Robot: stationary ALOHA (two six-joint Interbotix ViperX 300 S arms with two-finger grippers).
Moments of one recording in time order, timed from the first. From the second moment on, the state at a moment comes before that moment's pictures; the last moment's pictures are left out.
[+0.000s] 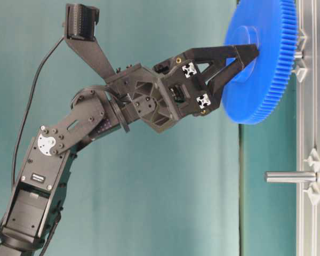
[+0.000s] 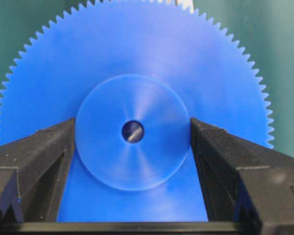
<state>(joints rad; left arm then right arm) 0.11 0.38 -0.09 0.02 0.79 0.28 -0.14 -1.17 1.32 0.03 0.28 0.11</state>
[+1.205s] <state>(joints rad) 0.09 0.37 -0.04 0.03 0.70 0.16 -0.14 -1.17 1.32 0.03 0.28 0.11</state>
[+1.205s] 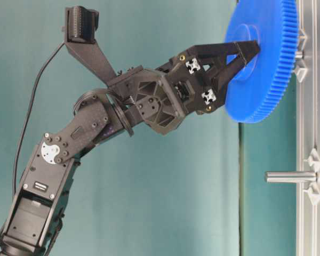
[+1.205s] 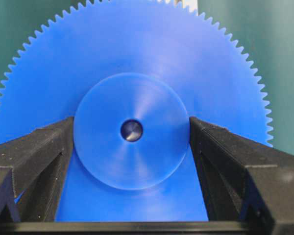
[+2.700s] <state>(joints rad) 0.12 0.39 -0.12 0.03 0.87 0.28 -0.14 -1.18 1.32 0.03 0.28 0.16</state>
